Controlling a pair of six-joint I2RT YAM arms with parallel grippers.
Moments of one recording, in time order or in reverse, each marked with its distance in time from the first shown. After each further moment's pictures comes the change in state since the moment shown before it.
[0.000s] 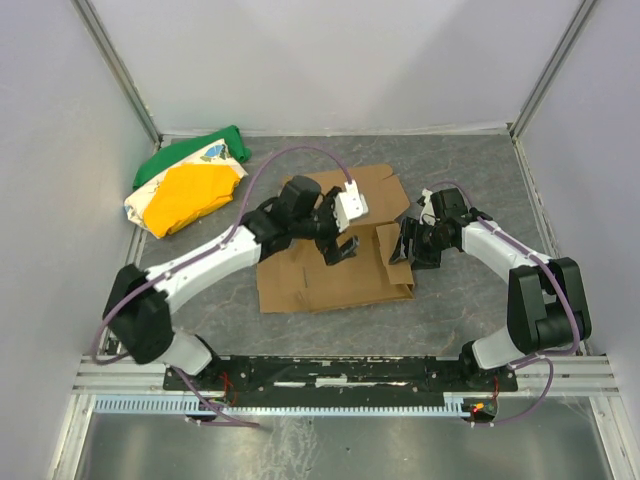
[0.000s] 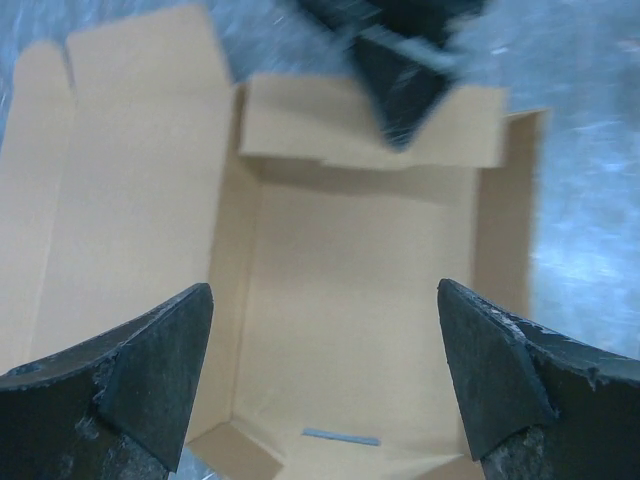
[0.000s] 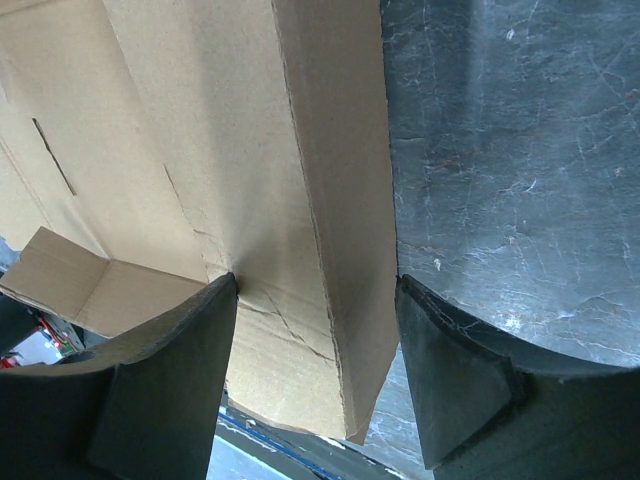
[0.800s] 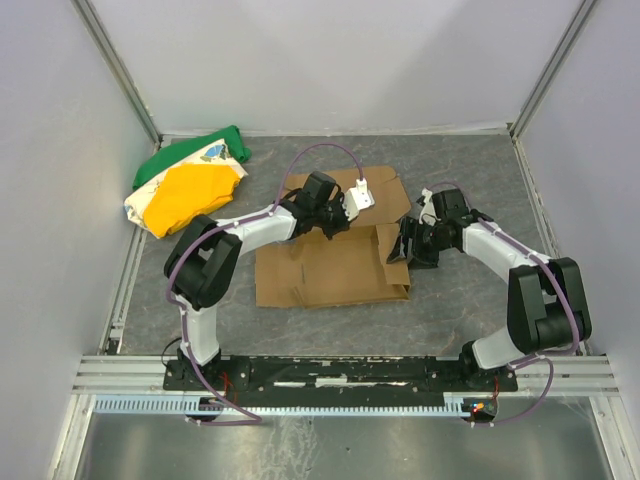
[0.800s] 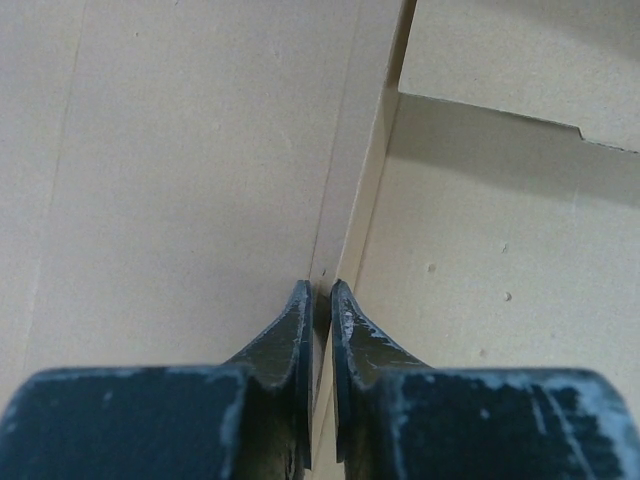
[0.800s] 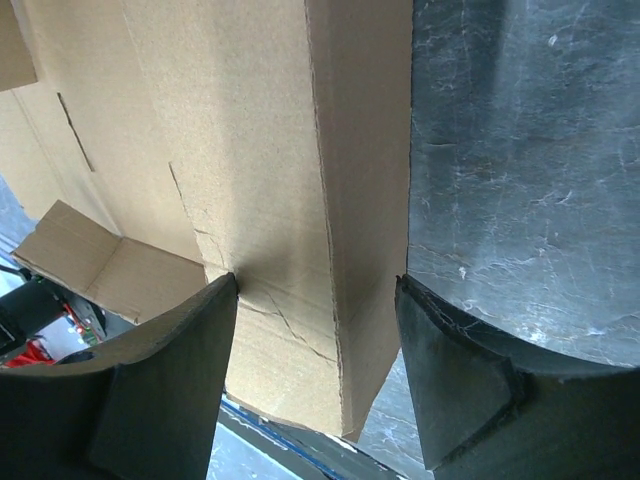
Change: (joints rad) left arm 0.072 0.403 0.110 0.174 -0.047 0.111; right arm -0.011 0.000 -0.021 0.043 -0.074 0.011
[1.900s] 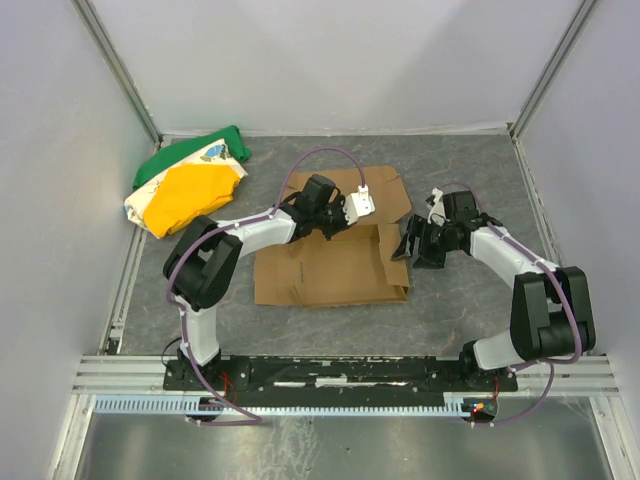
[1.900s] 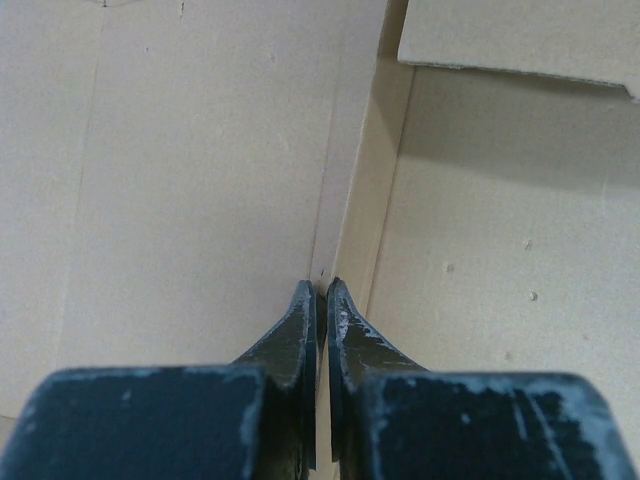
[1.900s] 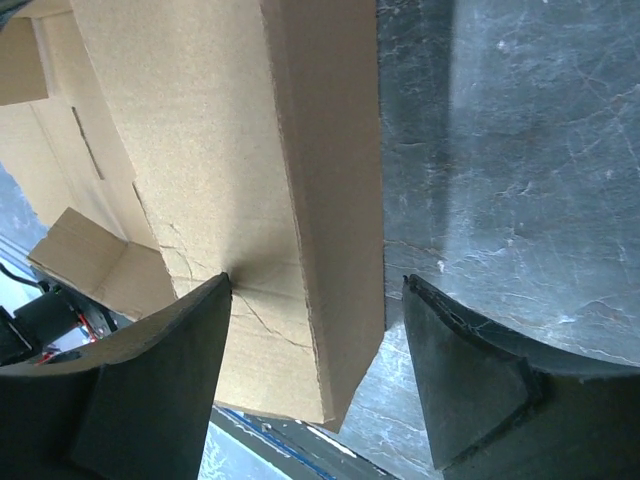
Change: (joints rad) left arm -0.001 -0.006 -0.038 0.058 -0.012 0.092; right arm -0.055 -0.043 -0.032 0.019 -0.013 0.002
